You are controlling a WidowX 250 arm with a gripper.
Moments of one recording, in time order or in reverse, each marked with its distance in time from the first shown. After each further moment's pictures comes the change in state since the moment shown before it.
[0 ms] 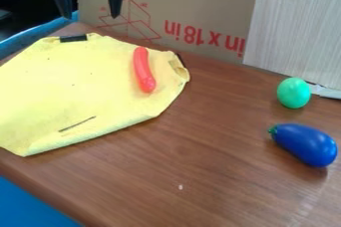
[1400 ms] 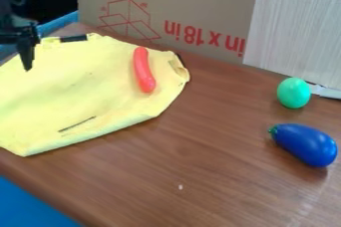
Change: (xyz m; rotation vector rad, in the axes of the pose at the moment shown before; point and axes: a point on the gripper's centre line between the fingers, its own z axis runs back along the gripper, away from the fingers) arm -0.008 0.128 -0.076 0.051 0.126 -0.028
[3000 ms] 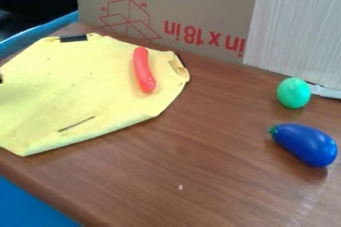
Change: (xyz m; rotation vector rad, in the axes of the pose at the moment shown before) arm -0.011 0.062 -0.060 0.078 -0.007 0.090
